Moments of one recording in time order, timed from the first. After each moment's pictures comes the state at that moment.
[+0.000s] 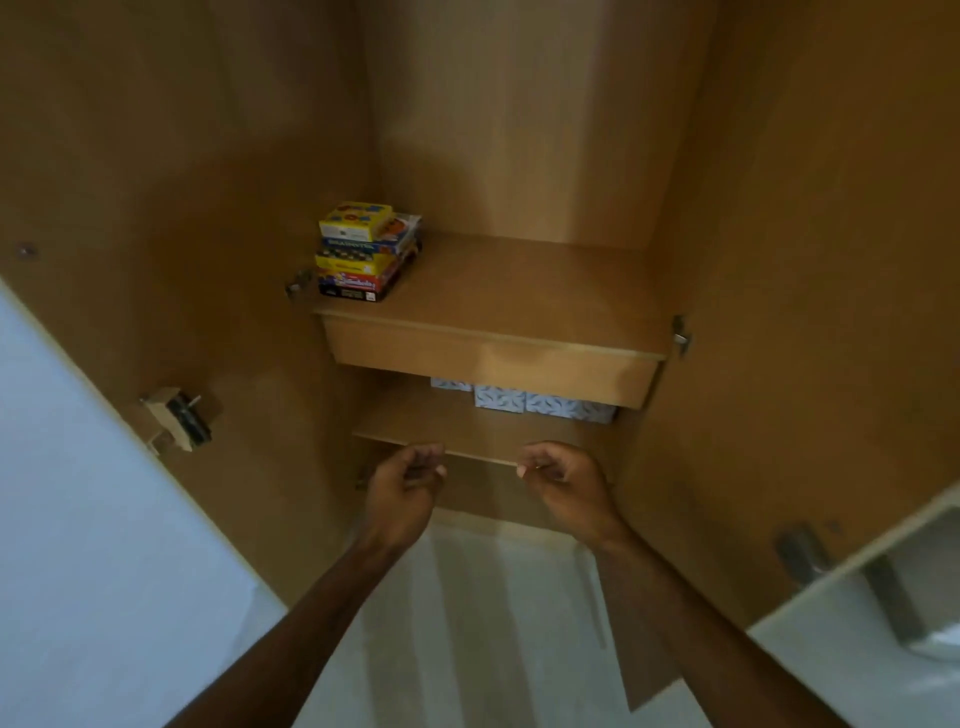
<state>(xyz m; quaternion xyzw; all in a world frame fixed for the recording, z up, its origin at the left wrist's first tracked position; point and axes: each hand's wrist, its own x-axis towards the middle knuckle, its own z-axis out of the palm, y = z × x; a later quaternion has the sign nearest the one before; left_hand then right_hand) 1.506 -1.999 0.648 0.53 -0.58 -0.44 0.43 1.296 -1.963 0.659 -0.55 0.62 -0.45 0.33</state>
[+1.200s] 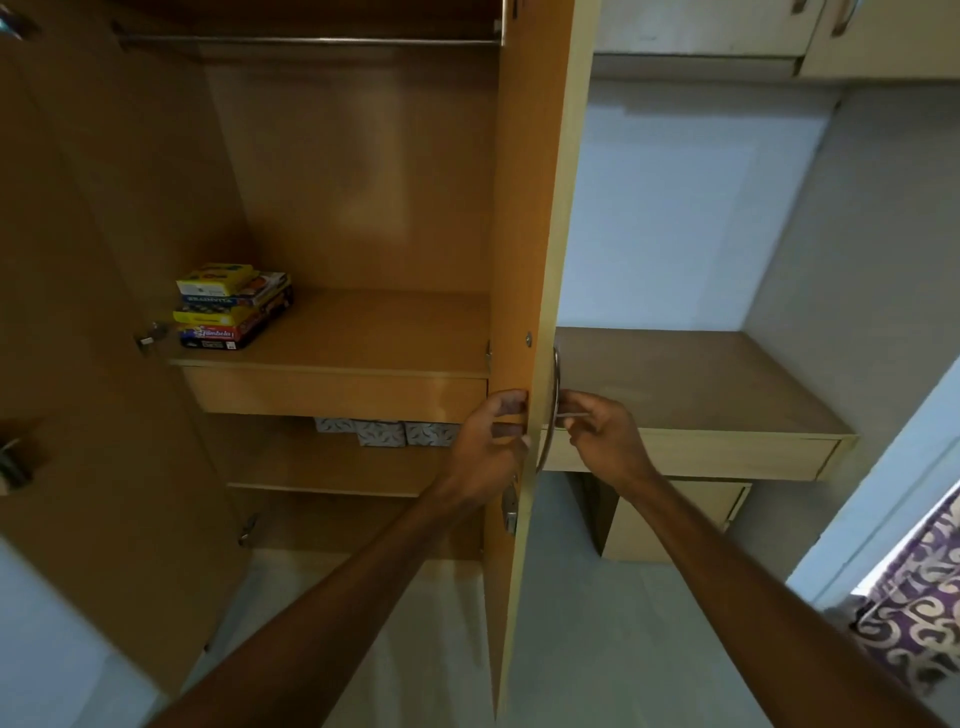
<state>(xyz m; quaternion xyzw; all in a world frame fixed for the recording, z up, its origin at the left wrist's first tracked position) 1.188 -1.832 0.761 0.30 -0.71 -0.51 0.38 1.015 -1.794 0.754 -0.58 0.63 -0.49 0.17</state>
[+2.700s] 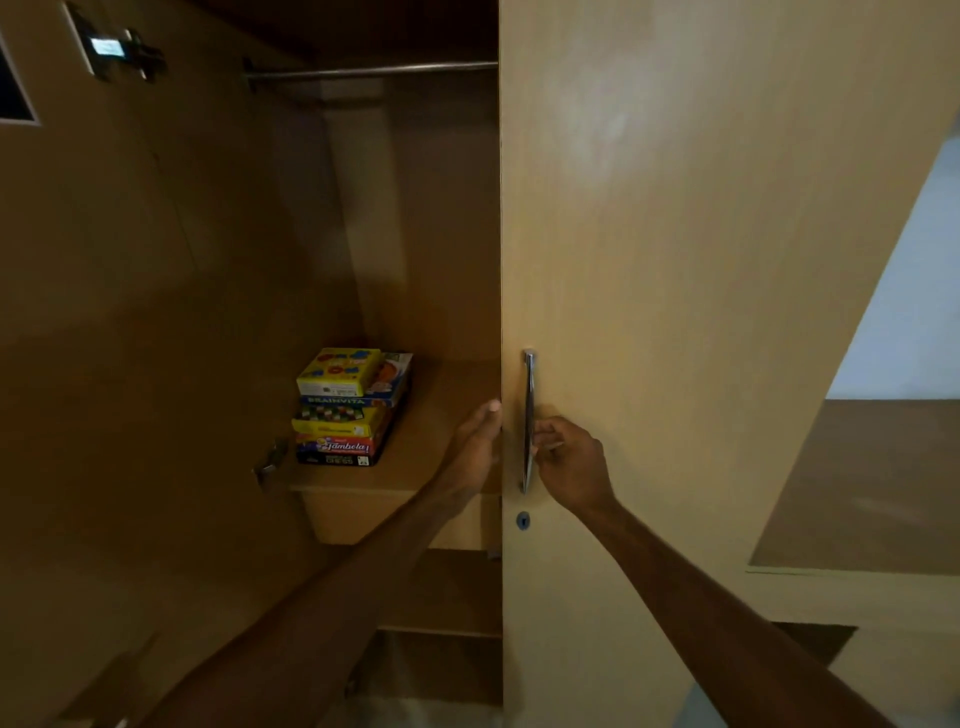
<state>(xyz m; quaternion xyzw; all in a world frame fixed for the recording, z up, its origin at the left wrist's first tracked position) 1.440 -2.323 0.760 0.38 -0.63 -0.57 0.38 1.302 -2.272 0.738 -0.55 0.67 -0.48 0.09</state>
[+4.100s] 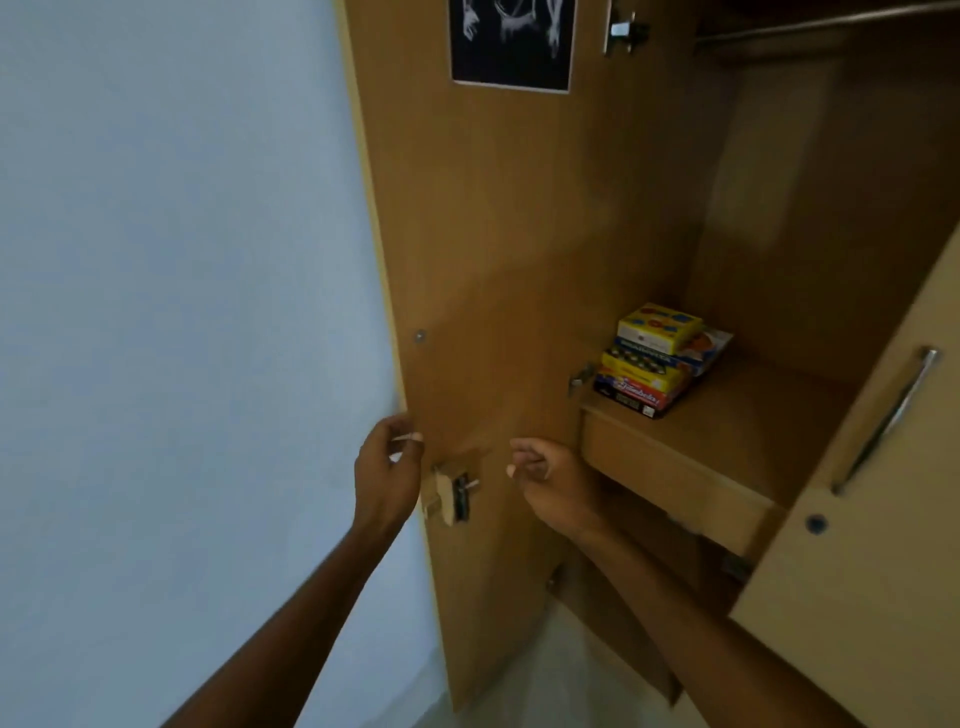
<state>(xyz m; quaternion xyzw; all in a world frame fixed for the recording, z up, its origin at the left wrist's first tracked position) 1.799 -2.113 0.737 0.68 -0.40 -0.12 0.60 1.610 -2.195 0.728 -0.73 0.41 -0.33 0.42</state>
